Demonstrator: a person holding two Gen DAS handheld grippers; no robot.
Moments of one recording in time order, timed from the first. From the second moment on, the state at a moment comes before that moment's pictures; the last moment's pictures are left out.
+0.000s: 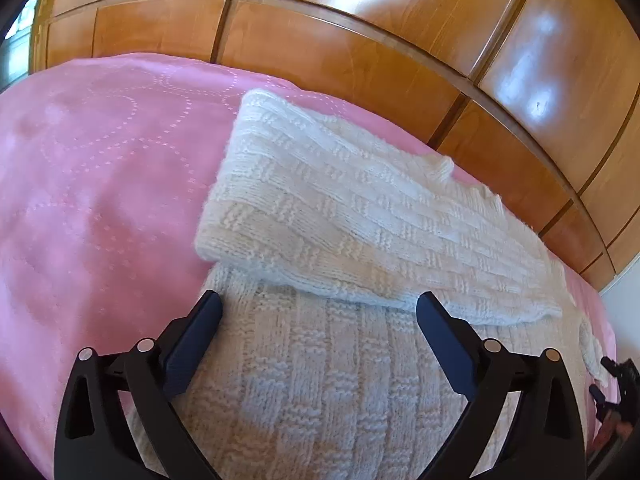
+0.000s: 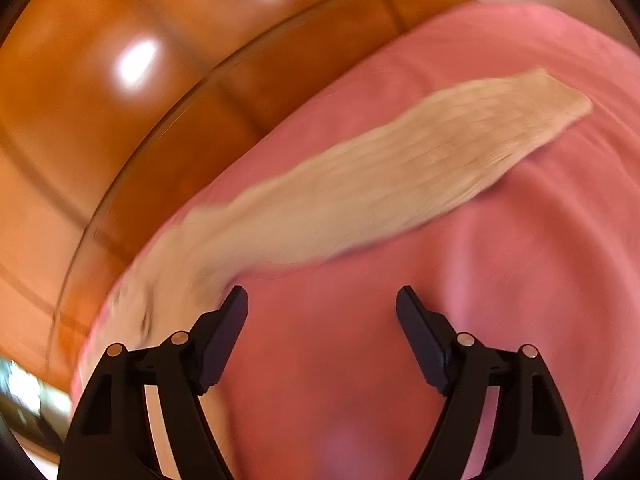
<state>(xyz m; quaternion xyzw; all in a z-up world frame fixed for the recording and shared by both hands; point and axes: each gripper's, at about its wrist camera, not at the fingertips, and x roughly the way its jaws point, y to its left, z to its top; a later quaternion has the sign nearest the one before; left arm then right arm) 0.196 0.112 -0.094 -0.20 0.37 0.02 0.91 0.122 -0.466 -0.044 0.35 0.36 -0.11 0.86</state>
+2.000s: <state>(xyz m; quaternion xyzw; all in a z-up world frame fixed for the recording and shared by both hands) 0.197 0.119 -0.098 -0.22 0.36 0.01 0.91 0.239 -0.197 -0.017 0.17 0.37 0.08 0.91</state>
